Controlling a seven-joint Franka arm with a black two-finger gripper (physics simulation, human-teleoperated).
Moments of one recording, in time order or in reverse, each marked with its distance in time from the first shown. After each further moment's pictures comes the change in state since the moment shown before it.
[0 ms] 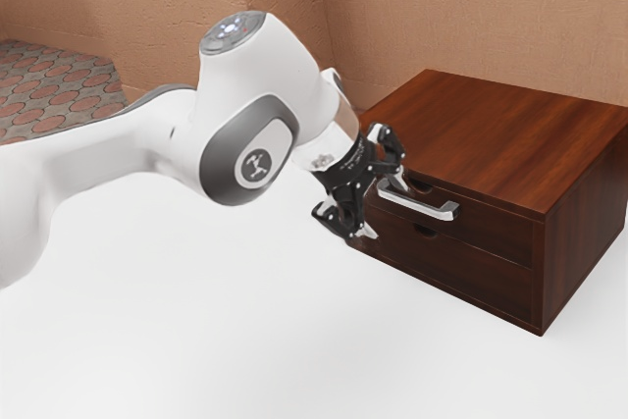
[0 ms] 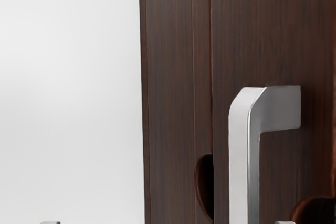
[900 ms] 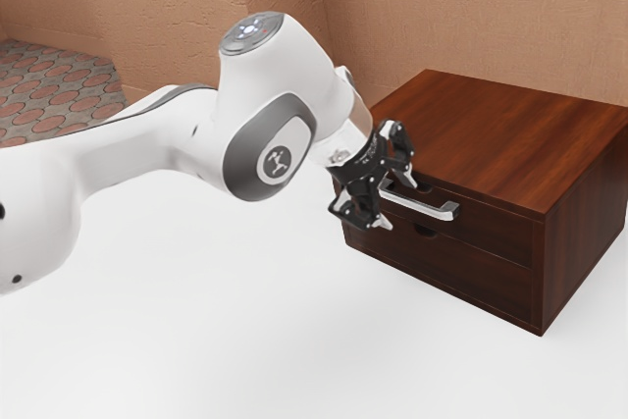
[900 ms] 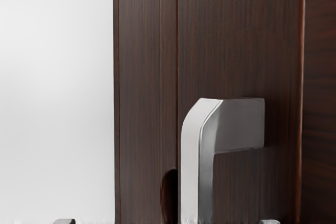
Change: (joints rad) arm 0.007 0.075 -0.001 0.069 -0.009 0.020 -0.010
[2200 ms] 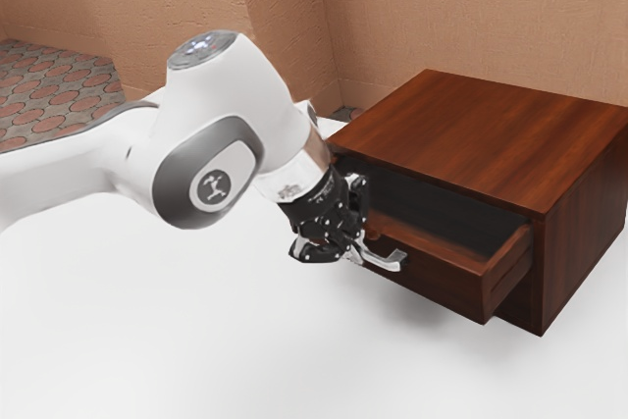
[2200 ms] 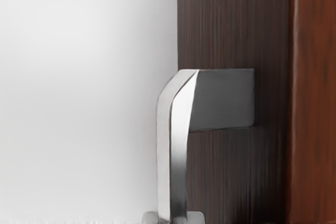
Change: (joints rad) arm -0.022 -0.224 -0.002 -0.234 -0.002 -0.118 -0.008
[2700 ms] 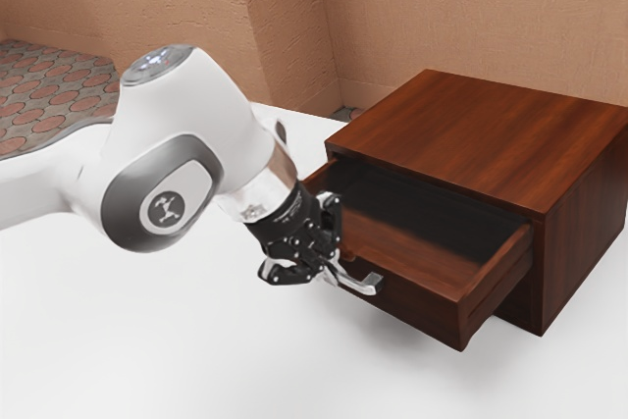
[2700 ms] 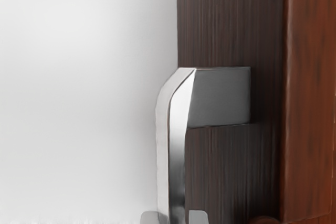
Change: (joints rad) arm -0.007 -0.155 0.002 -0.152 0.000 -0.009 -0.002
